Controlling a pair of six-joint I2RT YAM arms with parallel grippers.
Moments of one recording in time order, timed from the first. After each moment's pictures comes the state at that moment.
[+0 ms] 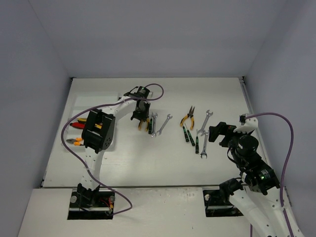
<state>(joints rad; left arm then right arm) -0.46 2.16 1.69 -0.67 0.00 -0.19 0.41 0.44 0.71 -0.53 0.31 0.36</state>
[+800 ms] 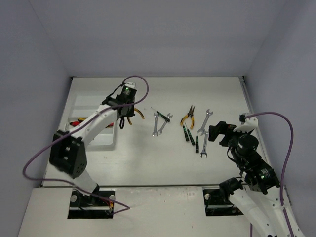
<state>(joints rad) -0.47 1.64 1.35 -0.61 -0.30 -0.31 0.41 0.44 0.71 -0.53 0.31 0.36</state>
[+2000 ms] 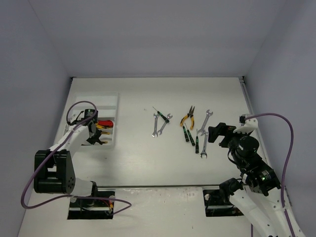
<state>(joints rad) -0.03 1.39 0.83 -0.65 -0.36 -1.02 0.43 0.43 0.71 -0.53 0.31 0.36</state>
